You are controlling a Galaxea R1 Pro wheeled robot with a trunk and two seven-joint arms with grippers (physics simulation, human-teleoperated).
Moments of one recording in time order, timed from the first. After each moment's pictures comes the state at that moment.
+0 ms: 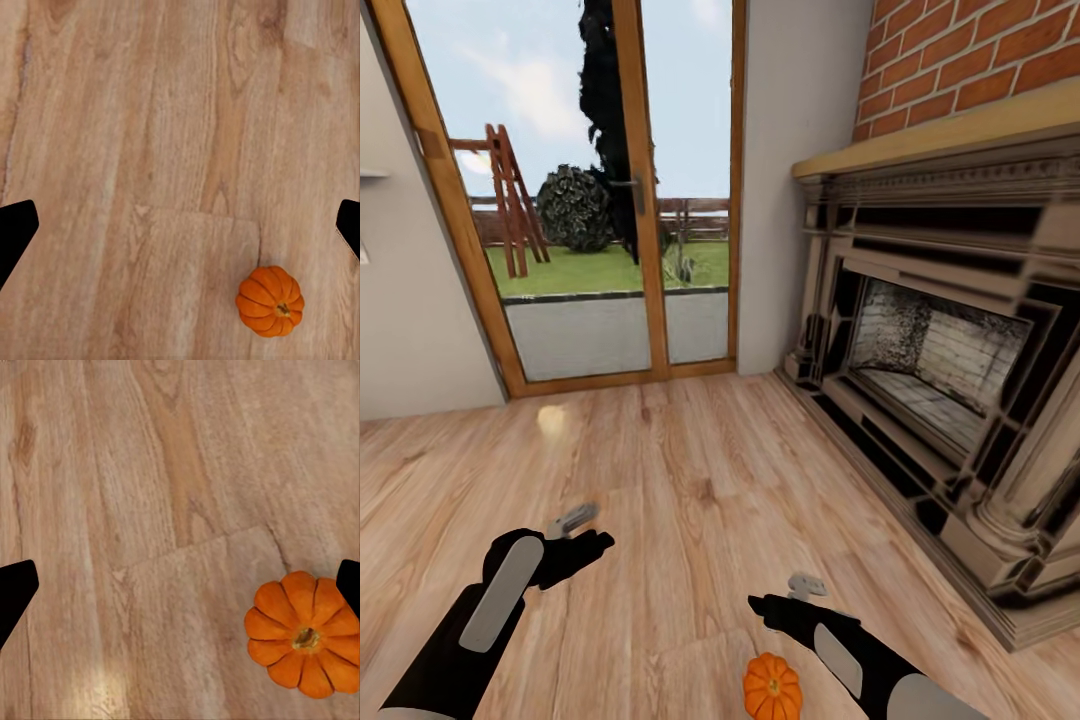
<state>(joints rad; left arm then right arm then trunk) -0.41 0.13 -0.07 -1.32 1.01 0.86 0.67 -0.59 0.02 0.54 -0.37 -0.79 0.15 0.12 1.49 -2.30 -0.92</state>
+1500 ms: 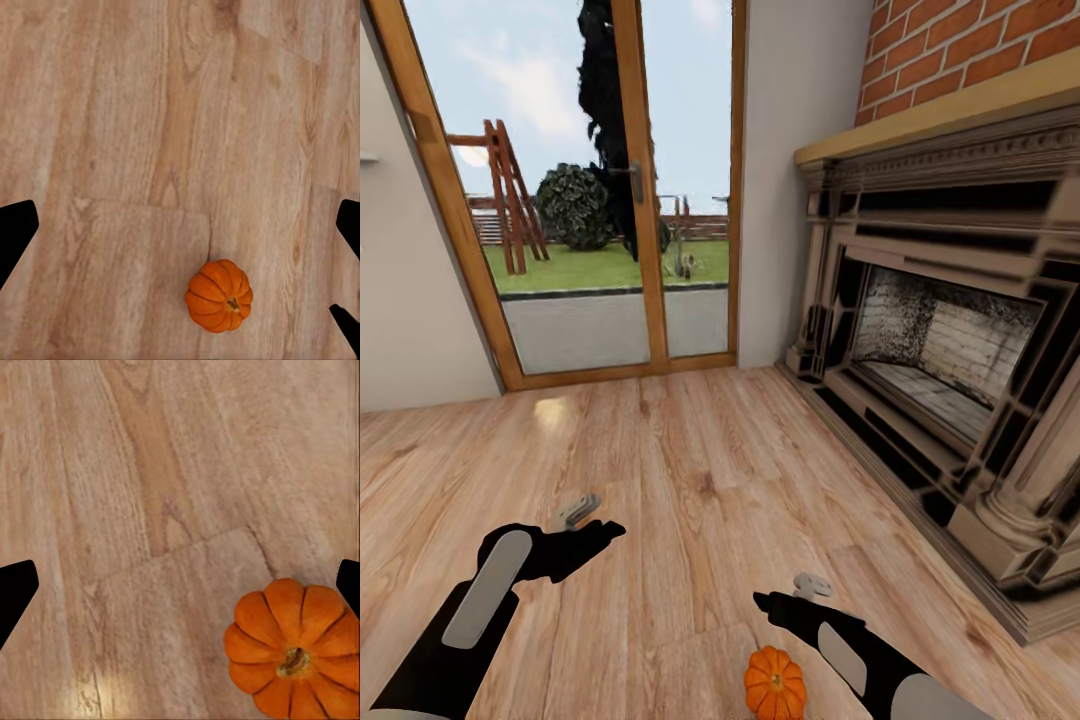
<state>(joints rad) -0.41 0.15 -0.06 -1.37 1.20 0.86 0.67 -0.59 0.01 0.54 -0.37 -0.83 0.14 0.10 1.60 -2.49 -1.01</state>
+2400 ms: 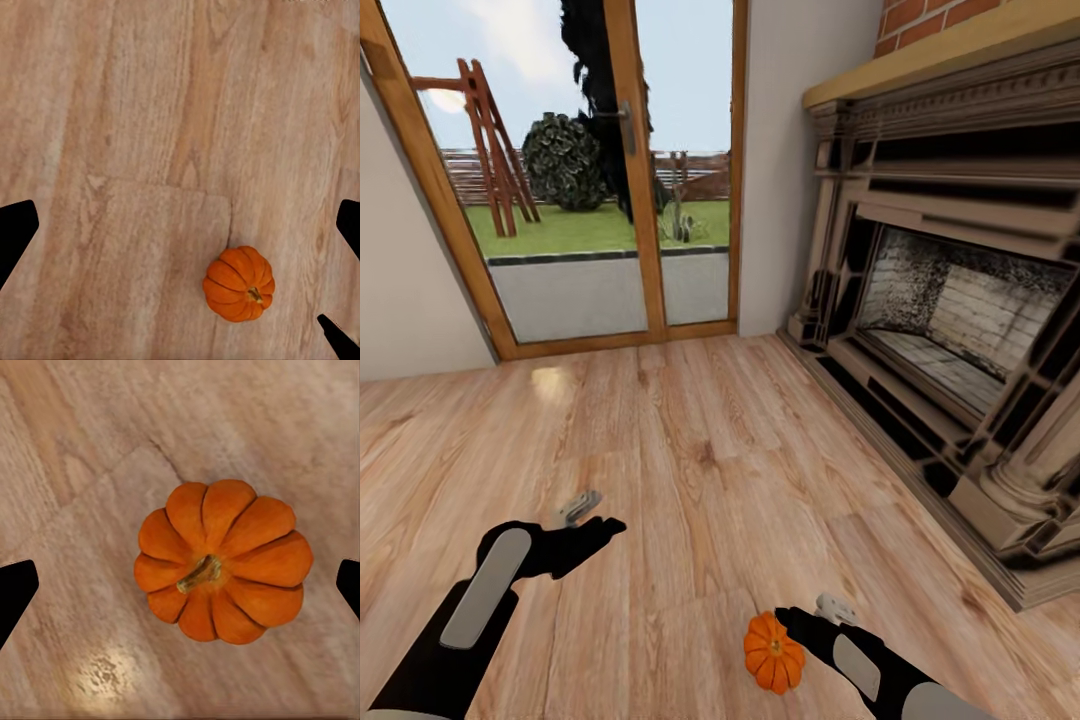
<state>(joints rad) -0.41 0.15 -0.06 -1.39 1.20 0.87 0.67 -0.59 -0.01 0.54 -0.27 -0.99 0.13 0.05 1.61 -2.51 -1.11</state>
